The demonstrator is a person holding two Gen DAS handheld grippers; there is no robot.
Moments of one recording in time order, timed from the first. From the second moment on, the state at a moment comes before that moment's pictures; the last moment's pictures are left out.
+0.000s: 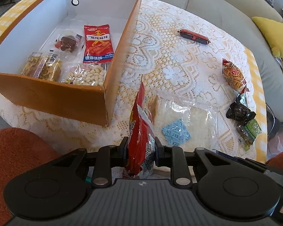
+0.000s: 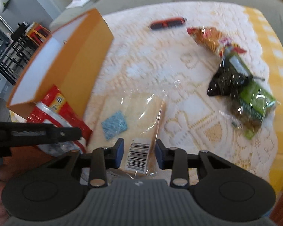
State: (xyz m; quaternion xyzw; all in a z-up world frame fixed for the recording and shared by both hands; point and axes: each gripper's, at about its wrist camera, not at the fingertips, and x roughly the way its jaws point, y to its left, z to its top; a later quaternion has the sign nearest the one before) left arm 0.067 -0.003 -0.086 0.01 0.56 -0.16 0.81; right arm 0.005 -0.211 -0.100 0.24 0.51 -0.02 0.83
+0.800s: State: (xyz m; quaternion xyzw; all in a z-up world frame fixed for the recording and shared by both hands) left arm 0.068 -0.004 -0.090 0.02 0.57 -0.16 0.81; right arm -0.002 -0.259 -0.114 0.42 0.44 -0.03 0.79
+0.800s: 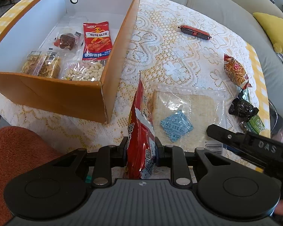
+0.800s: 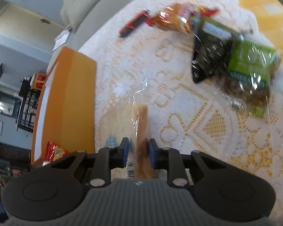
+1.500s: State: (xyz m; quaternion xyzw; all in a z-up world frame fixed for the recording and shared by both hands) left arm 0.048 -0.012 -0.057 0.04 0.54 -0.18 0.82; right arm -0.025 -0.197 -0.020 0.12 0.38 0.03 0.92
